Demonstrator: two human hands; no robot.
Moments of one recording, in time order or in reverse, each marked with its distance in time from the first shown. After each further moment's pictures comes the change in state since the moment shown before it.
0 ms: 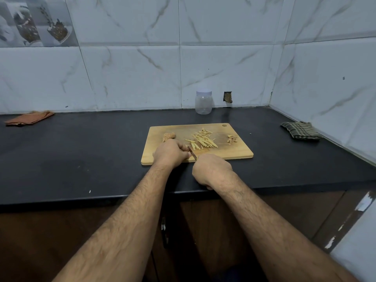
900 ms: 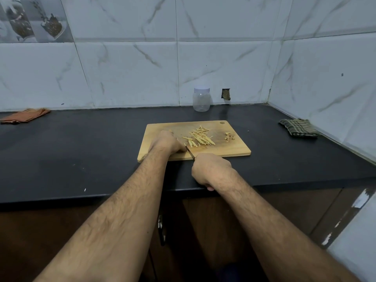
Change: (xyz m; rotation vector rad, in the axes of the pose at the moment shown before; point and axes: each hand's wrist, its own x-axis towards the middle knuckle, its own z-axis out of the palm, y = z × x) left_hand 0.022 0.017 -0.012 0.057 -0.104 -0.172; right_hand -0.003 0.005 -0.002 -0.047 -0.059 -0.027
